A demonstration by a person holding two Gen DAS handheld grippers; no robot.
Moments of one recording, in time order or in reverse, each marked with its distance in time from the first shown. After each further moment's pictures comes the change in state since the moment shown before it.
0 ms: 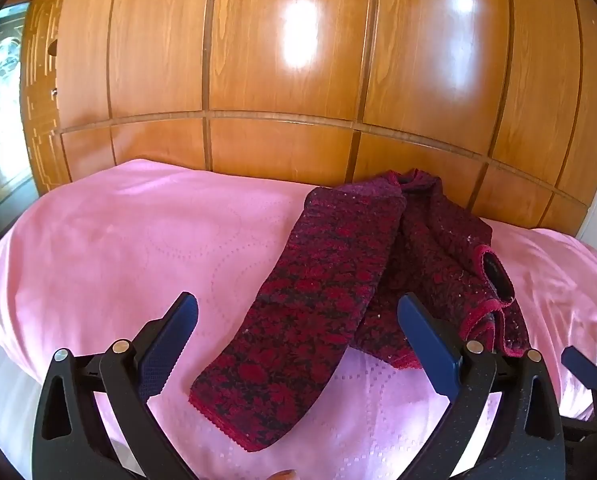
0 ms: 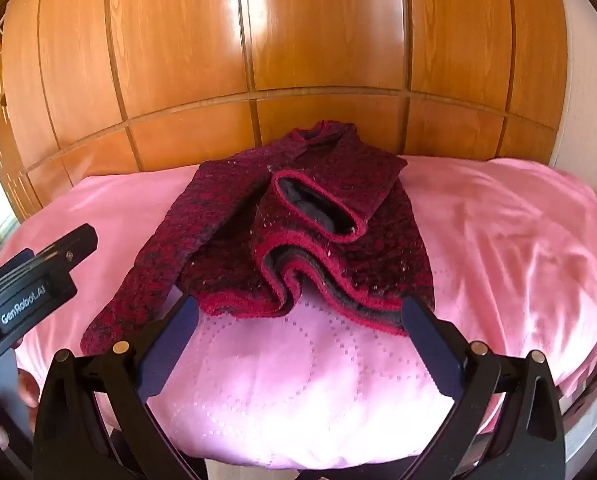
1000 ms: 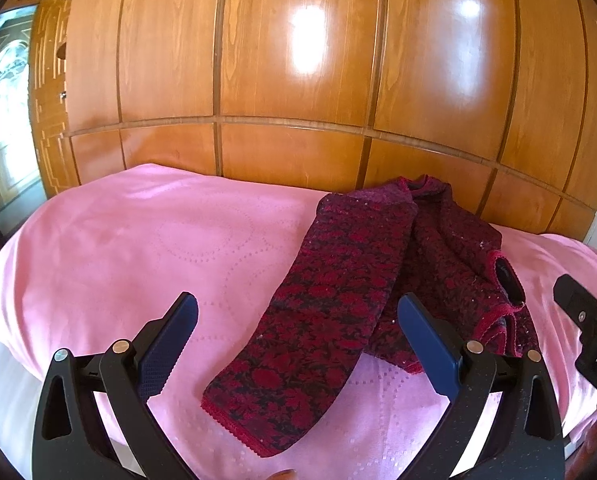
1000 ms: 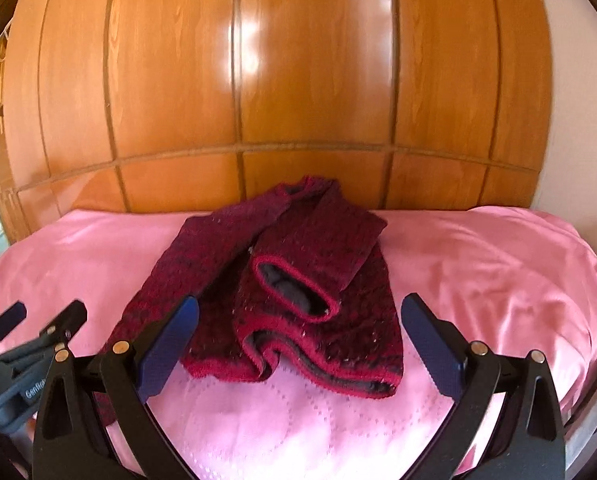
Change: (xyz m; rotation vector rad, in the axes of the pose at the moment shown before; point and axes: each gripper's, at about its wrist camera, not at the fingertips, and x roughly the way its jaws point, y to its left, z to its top) left arm -0.002 0.008 0.005 -0.005 -0.019 0.029; right arm -0.020 -0.002 0.040 -0.029 -0.174 -0.069
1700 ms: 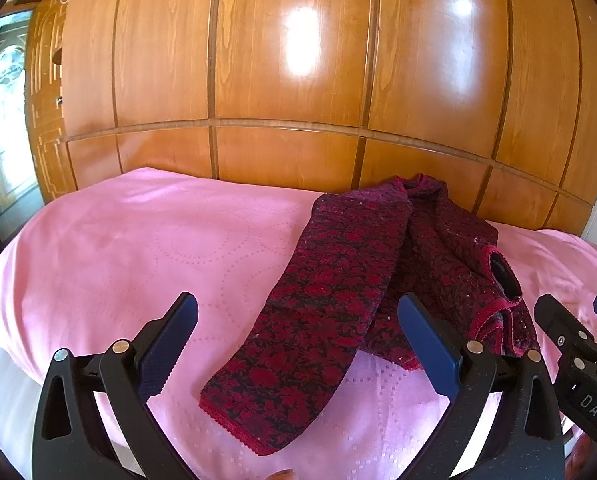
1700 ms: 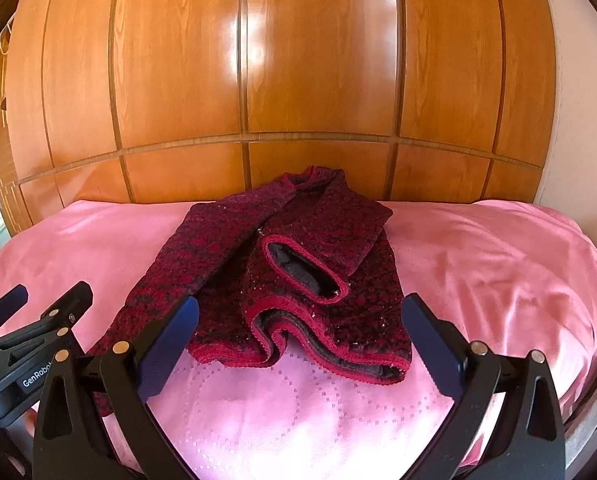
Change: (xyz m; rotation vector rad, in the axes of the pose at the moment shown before) left arm -0.002 -0.005 -0.001 0.015 -0.003 -0.004; right arm 0.001 0.008 -0.012 -0.018 0.036 0.012
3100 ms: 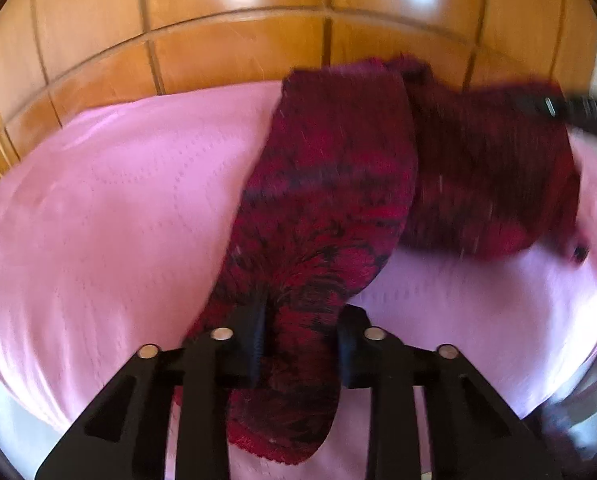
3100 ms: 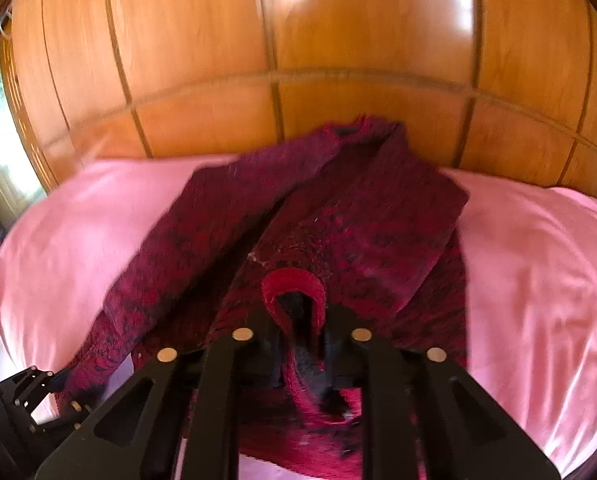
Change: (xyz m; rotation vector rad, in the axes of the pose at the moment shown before) left arm 0.087 0.031 -0.044 0.112 0.301 -0.149; right arm 0.135 -0.030 0.050 -0.041 0.209 0.213
